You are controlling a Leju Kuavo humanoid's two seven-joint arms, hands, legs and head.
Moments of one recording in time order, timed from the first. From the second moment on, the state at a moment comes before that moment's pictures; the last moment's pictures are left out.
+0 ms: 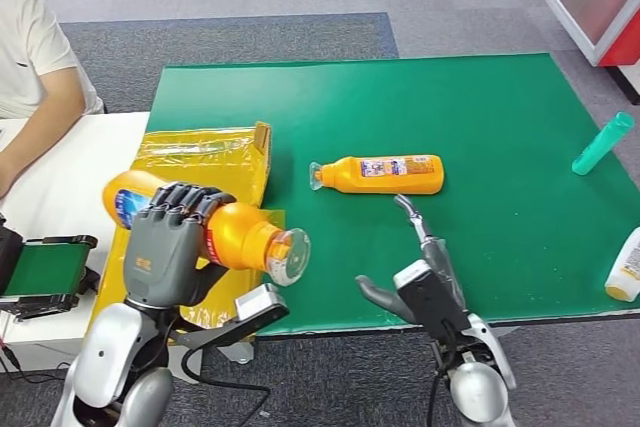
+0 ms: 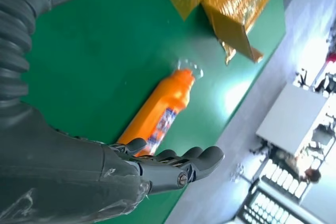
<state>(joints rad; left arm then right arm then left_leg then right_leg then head) 0.01 -0.11 -0.41 -1.96 -1.50 0.04 0.01 0.09 0.21 0.14 -1.78 0.50 0.06 -0.16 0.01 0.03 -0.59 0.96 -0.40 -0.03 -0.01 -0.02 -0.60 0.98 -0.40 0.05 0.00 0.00</state>
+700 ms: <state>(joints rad) -0.13 0.12 -0.28 -1.70 -1.55 -0.12 0.20 0.14 0.21 0.15 -2.14 0.30 0.26 -0.37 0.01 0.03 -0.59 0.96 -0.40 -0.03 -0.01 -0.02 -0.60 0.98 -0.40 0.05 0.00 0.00</state>
